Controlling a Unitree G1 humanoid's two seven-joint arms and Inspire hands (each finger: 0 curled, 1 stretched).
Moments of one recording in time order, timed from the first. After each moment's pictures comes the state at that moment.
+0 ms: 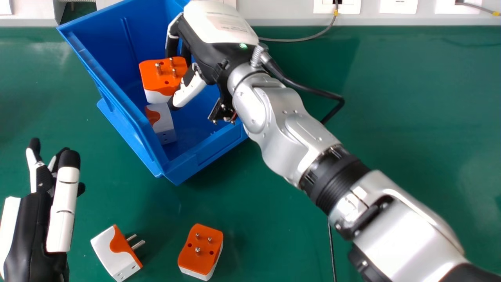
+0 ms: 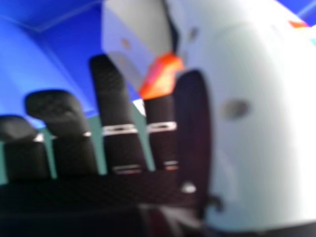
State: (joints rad) left arm 0.56 0.08 0.25 -0.53 0.00 0.07 -0.04; right arm -1.13 0.16 0.50 0.99 -0.70 0.15 -0.08
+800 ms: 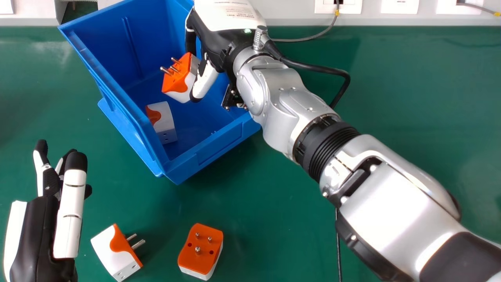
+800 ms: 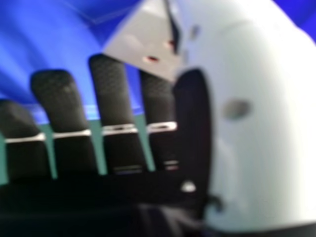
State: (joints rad) left arm 0.62 0.04 0.20 -0.63 0.01 0.11 -0.03; right arm -1.28 0.18 0.54 1.26 -0.66 0.15 -0.13
